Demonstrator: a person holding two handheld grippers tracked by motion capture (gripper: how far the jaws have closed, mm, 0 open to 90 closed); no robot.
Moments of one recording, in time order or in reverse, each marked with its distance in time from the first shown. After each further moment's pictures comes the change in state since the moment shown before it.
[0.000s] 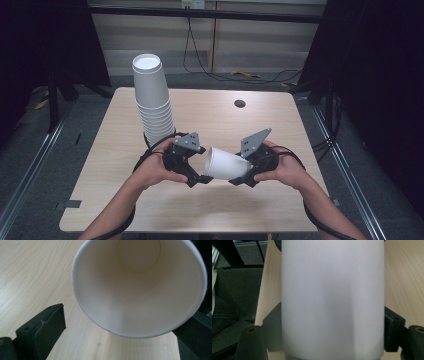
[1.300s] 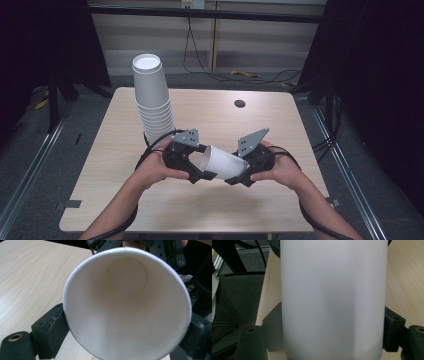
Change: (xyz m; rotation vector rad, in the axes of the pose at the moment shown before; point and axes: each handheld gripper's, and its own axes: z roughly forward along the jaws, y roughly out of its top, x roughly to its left) left arm -0.001 0.009 -0.005 -0.083 -0.034 -0.012; right arm -0.001 0.003 0.008 -0.048 0.014 0.006
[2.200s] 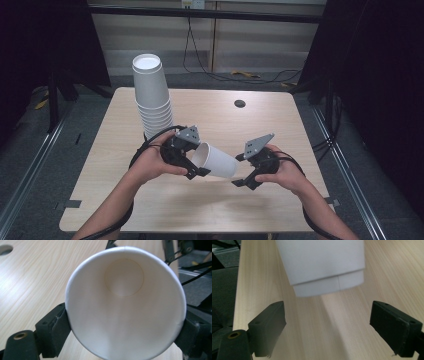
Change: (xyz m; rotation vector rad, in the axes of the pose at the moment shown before) left arm 0.004 0.009 -0.009 0.220 0.120 -0.003; right arm -0.006 -0.035 0.004 0.048 -0.098 0.112
